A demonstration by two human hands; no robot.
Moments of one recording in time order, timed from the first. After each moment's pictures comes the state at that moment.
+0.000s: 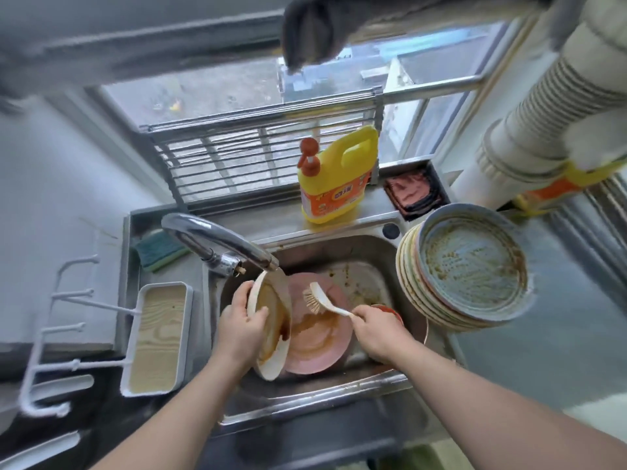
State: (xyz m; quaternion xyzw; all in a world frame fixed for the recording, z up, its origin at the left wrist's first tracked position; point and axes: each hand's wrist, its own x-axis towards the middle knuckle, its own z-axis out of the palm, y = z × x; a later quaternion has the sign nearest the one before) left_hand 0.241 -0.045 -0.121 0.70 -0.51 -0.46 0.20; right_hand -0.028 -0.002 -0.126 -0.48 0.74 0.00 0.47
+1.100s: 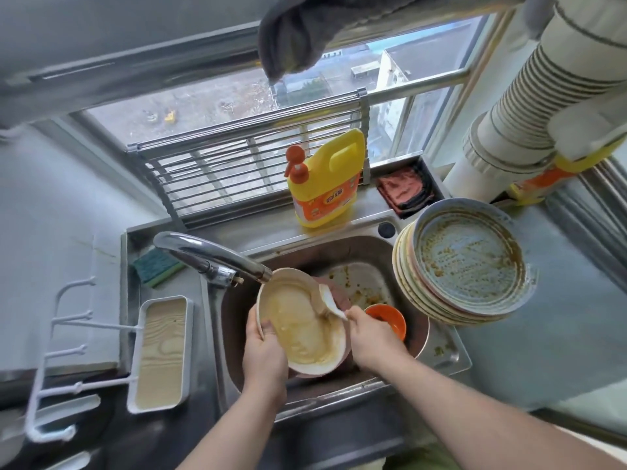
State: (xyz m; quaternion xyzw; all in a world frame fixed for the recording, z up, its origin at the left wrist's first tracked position) left_hand 0.190 -0.010 -0.133 0.76 -0.30 -0.50 0.31; right_hand -0.005 0.012 -0.112 -0.45 0.76 0.00 0.47
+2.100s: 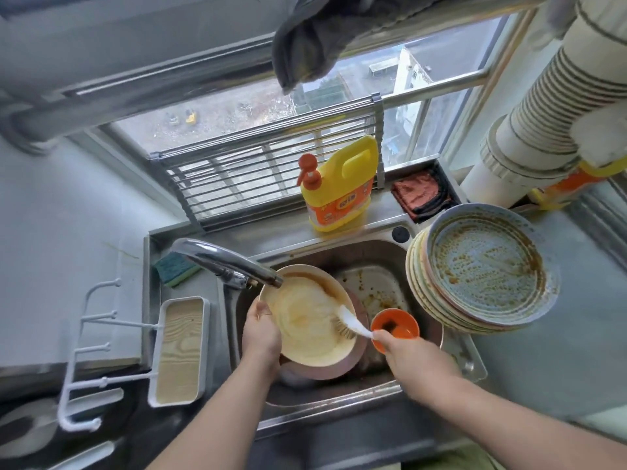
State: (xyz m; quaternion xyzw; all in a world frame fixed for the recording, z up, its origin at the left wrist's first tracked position) left_hand 0.205 -0.056 -0.130 0.77 -0.21 -0.53 0.29; right_hand -0.044 0.042 -0.077 -0.58 0.70 0.14 0.39
